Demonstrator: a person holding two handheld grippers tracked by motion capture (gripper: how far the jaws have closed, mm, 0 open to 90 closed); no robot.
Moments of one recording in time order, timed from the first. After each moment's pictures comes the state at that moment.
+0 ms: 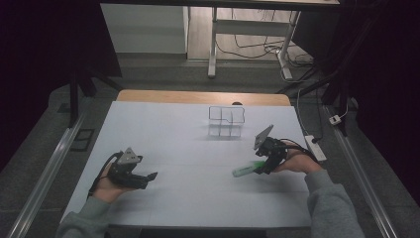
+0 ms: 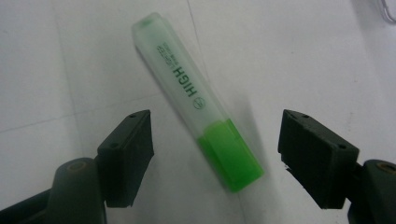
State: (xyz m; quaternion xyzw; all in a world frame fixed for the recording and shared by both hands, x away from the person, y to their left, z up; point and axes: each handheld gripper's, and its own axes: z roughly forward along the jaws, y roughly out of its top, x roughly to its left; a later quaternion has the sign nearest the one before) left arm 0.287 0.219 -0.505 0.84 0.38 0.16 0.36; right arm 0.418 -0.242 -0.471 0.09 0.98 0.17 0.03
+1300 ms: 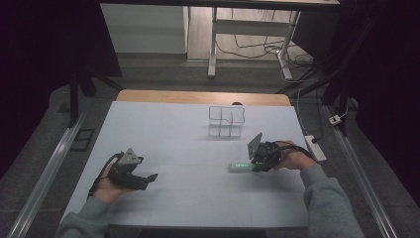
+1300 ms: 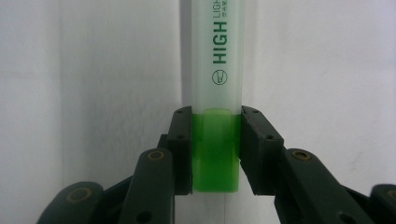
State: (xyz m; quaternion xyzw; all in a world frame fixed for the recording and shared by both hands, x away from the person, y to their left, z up) left arm 0.287 0.219 -0.507 0.84 0.38 0.15 0.35; right arm 0.415 -0.227 -0.482 -0.04 0.99 0.11 0.05
